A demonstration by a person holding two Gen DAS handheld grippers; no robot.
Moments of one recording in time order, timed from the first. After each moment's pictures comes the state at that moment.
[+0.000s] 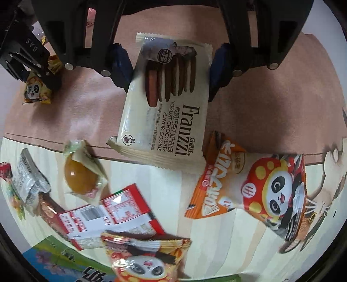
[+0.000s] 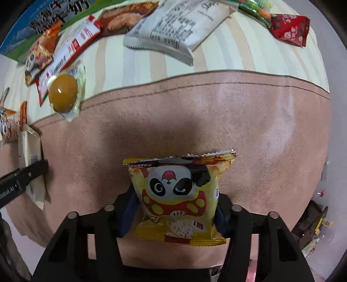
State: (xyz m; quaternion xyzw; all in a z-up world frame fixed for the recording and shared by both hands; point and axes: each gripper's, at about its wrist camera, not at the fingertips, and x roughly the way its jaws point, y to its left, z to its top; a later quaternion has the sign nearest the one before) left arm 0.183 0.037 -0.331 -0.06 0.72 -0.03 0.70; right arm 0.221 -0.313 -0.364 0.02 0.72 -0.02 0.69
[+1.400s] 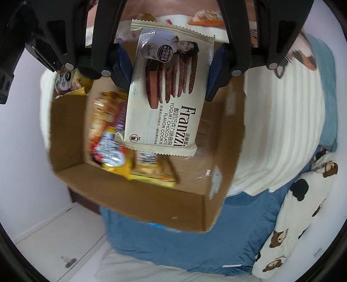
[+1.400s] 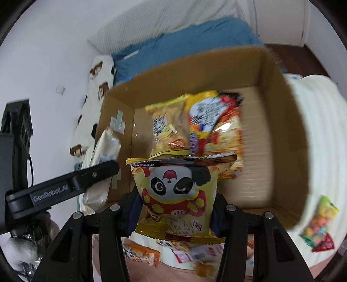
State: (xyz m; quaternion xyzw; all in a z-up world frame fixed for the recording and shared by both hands) left arm 0.490 0.084 -0.173 -0.13 0.67 -0.02 0.73; right arm 0.523 -0.194 -0.188 0.13 0.64 0.17 0.74
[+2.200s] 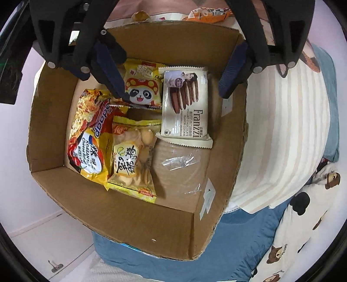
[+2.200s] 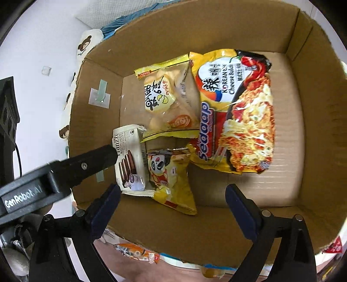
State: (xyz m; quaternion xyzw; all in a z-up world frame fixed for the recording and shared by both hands) left arm 0.498 0.088 -0.206 -0.14 0.70 -0.01 0.70; right arm 0.533 -0.157 -0.253 0.11 0.71 0.16 0.68
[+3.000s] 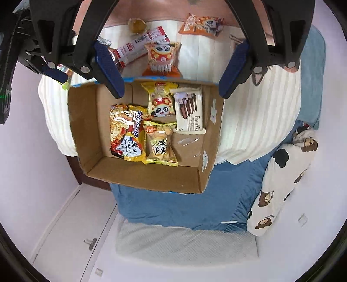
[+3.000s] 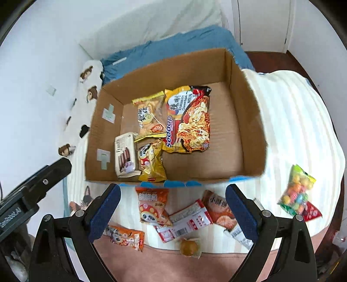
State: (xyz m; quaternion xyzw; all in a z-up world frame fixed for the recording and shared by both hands) left arm 0.383 0.053 -0.076 -0.08 0.55 -0.01 0.83; right arm 0.443 -0.242 -0.137 0.11 0.61 0.11 0.78
